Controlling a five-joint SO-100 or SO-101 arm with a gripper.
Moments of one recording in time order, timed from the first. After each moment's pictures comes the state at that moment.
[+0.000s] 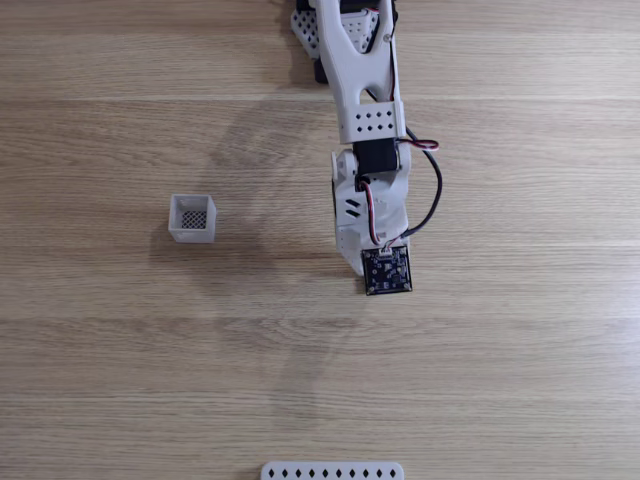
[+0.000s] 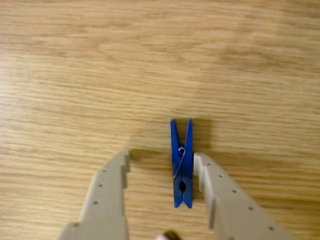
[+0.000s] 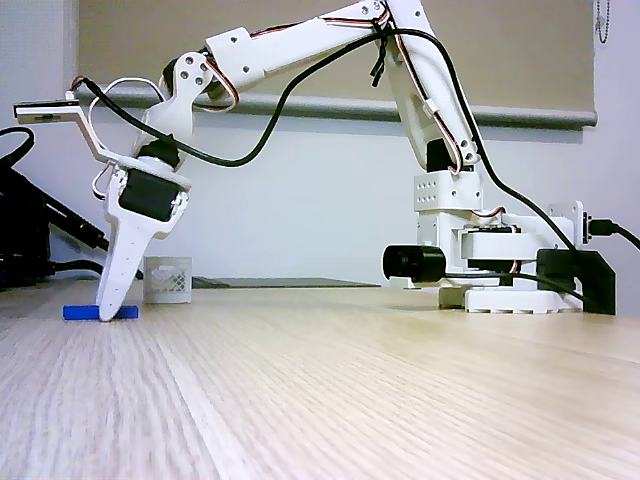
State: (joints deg) arm -8.4 65.0 83.7 54.1 -92.2
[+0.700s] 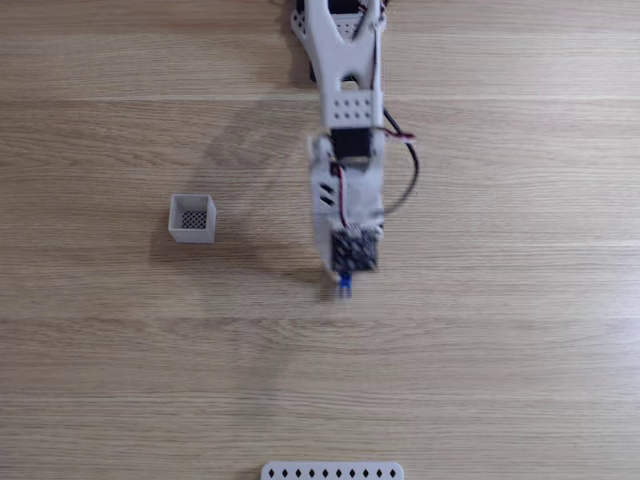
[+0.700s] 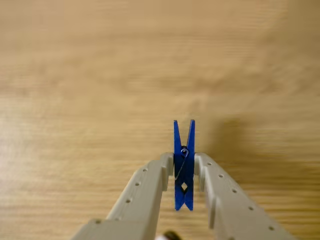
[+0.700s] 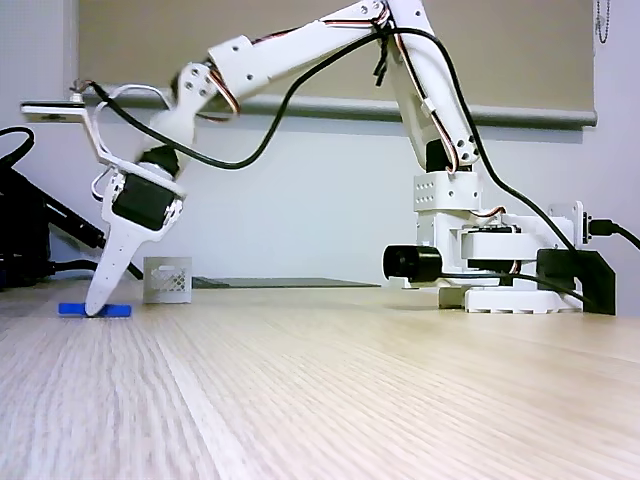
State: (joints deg) arm -1.9 79.1 106.3 27.7 -92.5
